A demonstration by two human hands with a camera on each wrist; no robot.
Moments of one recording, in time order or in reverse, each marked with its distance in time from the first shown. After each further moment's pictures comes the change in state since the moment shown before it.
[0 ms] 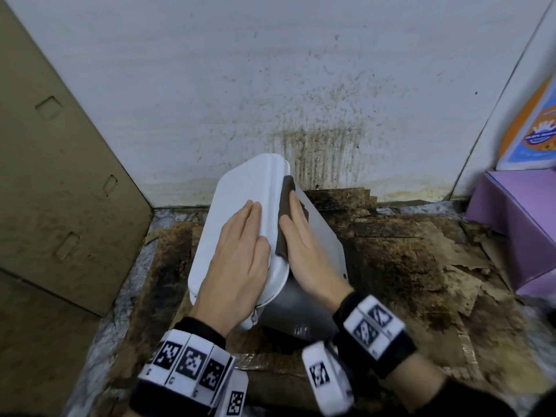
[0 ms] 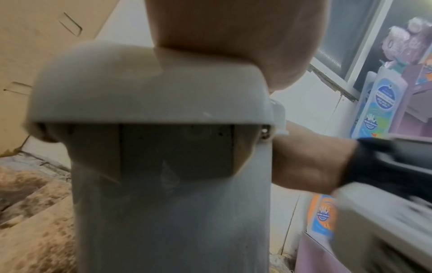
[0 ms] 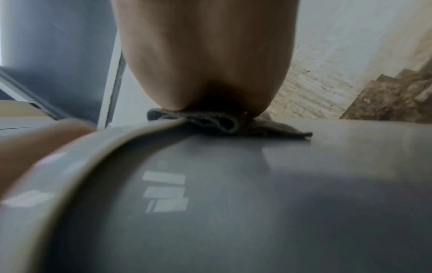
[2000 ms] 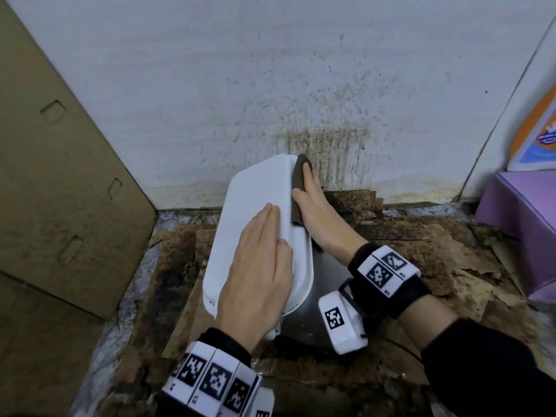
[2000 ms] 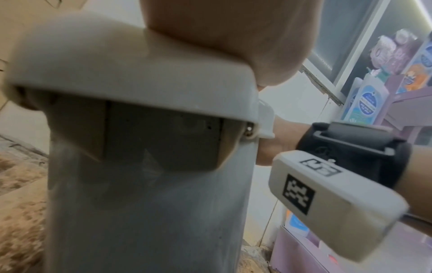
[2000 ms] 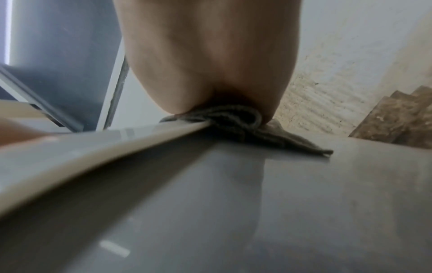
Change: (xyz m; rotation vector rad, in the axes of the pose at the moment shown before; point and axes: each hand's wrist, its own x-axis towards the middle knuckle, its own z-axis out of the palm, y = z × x) left_hand -0.003 0.031 0.004 -0.123 -0.055 -0.082; right_hand 0.037 -0.037 -0.042 -0.110 -0.058 0.043
